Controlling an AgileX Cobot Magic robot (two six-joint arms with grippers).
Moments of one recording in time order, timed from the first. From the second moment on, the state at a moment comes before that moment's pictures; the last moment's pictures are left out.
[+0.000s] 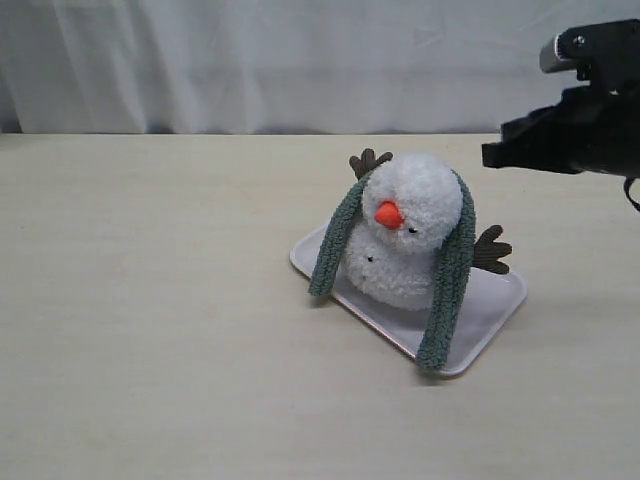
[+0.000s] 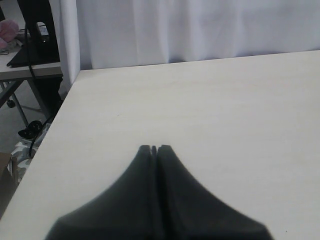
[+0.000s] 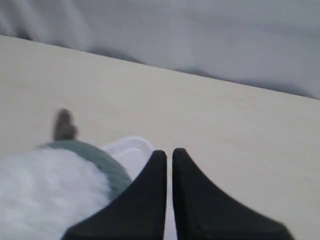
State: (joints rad) left arm -0.03 0.00 0.00 0.05 0.34 0.05; right arm 0.07 1.51 -0.90 1.69 0.27 -1.82
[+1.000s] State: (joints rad) left arm -0.03 0.00 0.00 0.05 0.34 0.05; right arm 0.07 1.85 -1.57 0.36 0.93 -0.39
